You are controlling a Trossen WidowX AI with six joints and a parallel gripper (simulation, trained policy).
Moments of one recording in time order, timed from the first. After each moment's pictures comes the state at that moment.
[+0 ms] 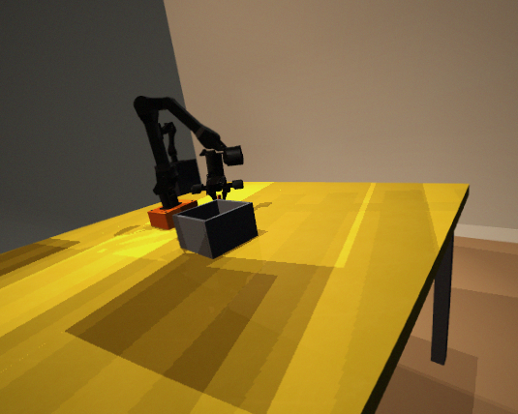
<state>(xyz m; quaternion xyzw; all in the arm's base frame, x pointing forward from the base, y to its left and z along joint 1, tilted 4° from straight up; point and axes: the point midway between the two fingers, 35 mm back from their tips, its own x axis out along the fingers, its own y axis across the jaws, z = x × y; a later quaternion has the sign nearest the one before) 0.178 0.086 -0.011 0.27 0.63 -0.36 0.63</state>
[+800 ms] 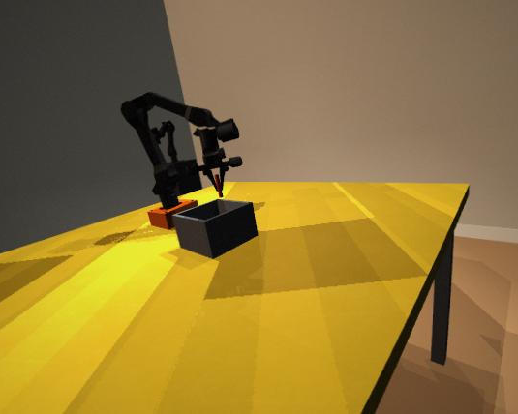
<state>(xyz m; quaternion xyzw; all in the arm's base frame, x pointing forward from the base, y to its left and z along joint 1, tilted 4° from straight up) 0.224 0.054 0.071 0.21 0.57 -0.32 0.73</state>
